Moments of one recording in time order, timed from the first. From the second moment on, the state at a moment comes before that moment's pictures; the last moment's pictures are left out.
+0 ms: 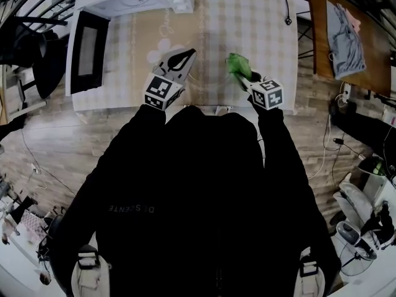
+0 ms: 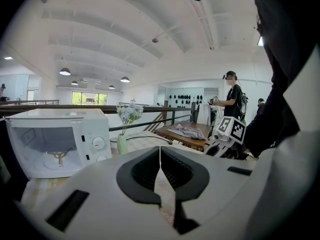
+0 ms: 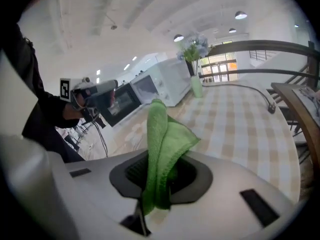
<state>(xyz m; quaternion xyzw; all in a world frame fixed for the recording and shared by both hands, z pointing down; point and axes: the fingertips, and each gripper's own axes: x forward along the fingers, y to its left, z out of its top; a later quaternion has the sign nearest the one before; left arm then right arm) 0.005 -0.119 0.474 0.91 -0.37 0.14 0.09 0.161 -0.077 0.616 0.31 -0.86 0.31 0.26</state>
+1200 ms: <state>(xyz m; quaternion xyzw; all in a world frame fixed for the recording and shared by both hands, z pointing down) 0.014 -0.129 0.274 0.92 -0.39 -0.01 0.01 0.090 -0.138 0.271 0.28 -0.96 0.02 -0.01</state>
